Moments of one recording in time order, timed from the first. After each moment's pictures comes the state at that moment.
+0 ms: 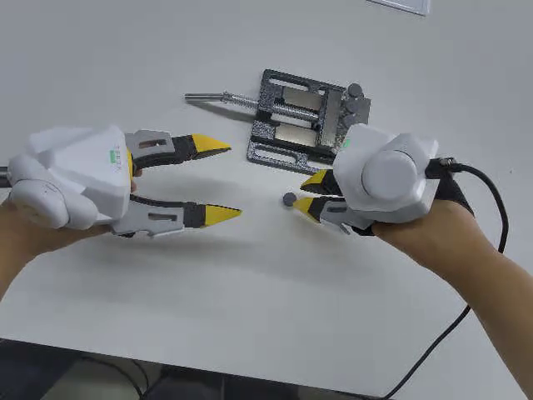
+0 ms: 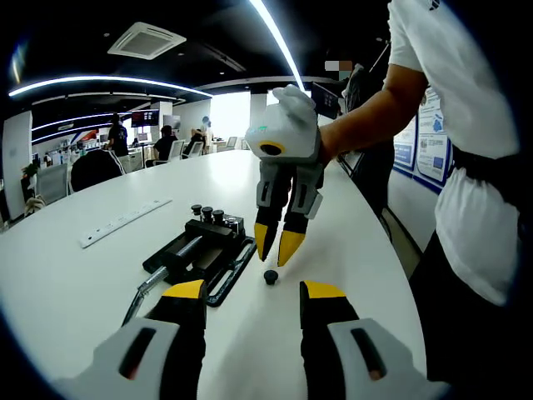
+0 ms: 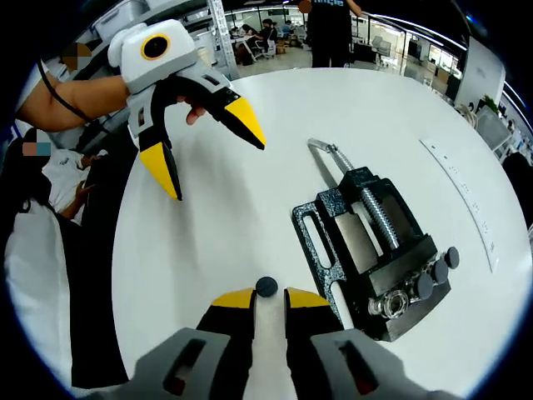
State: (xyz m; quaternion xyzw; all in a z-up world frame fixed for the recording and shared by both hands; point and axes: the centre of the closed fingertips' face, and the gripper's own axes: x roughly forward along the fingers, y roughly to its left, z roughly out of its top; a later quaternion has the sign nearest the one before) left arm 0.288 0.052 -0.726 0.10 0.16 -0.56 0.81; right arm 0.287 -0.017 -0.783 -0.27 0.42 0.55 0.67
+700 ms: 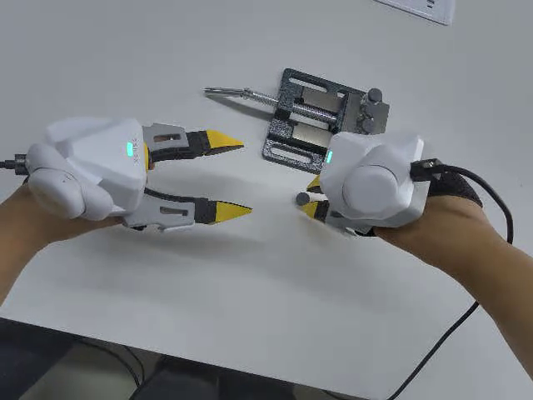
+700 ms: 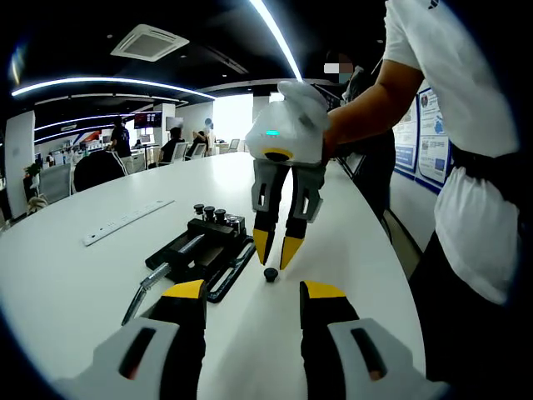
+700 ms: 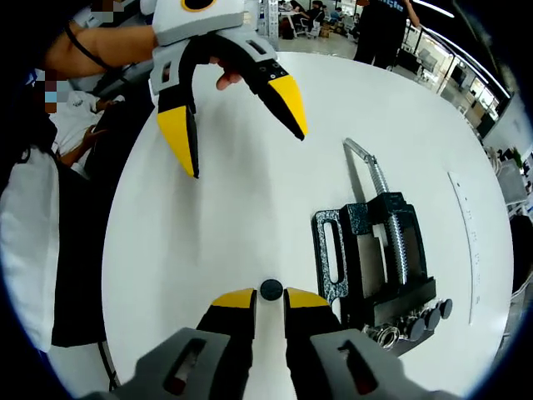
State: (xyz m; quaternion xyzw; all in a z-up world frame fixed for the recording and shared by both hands) left arm 0.285 0.059 -0.727 0.09 0.15 -0.55 0.81; right arm 0.282 -0.011 -0.793 -0.39 0.41 0.57 0.60
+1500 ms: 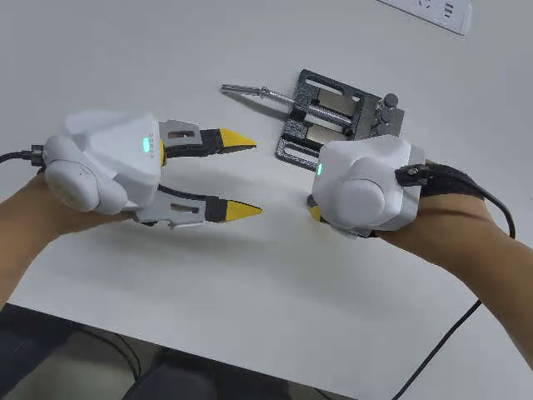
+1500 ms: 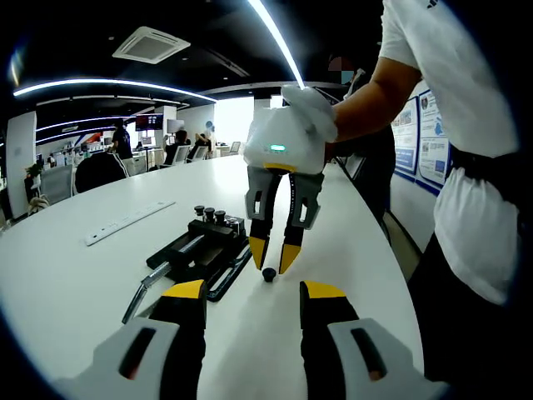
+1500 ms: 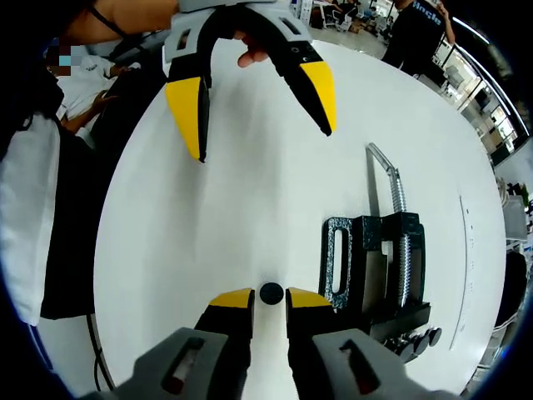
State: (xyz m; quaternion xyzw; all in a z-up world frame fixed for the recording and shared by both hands) left arm 0.282 0.062 -0.725 0.09 0.14 -0.55 0.82; right arm 0.281 -0.009 -0.798 -0.45 0.40 0.59 0.55
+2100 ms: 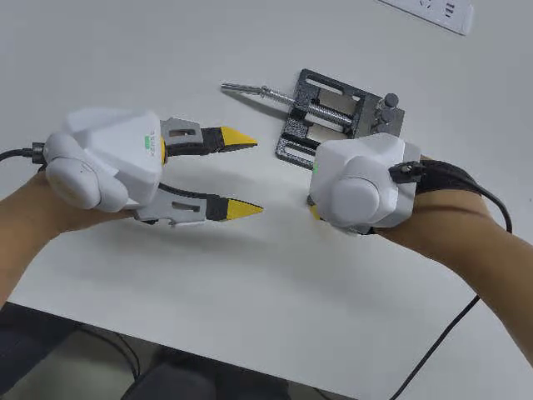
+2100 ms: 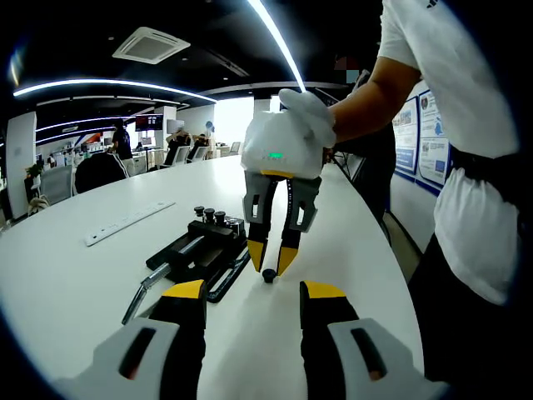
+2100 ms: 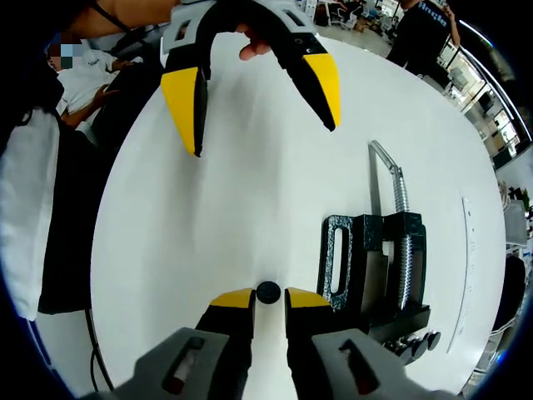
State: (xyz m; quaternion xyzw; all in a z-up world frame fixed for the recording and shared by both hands) left arm 0.282 0.060 -0.725 0.09 0.14 -0.55 0.82; right arm 0.284 -0.010 -0.801 -0.46 0.40 0.59 0.54
